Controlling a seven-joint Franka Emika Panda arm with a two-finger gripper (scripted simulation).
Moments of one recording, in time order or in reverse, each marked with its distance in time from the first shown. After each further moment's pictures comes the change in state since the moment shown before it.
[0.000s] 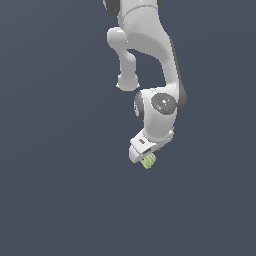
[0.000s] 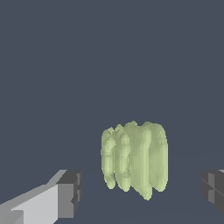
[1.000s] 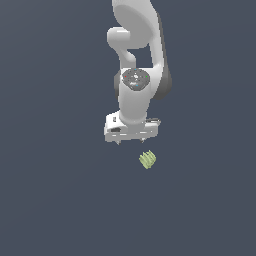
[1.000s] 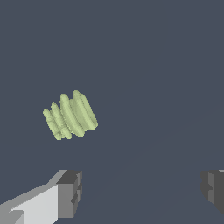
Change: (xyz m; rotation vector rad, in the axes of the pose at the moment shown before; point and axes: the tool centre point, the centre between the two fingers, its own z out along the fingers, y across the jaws) arm -0.066 0.058 -0.058 -0.026 -0.016 0.432
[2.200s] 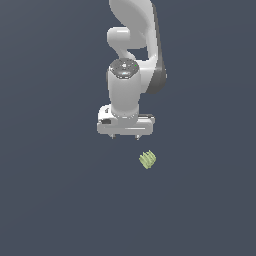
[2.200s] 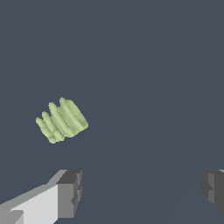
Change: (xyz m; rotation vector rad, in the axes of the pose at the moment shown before) arm -0.011 0.021 -0.019 0.022 0.023 0.162
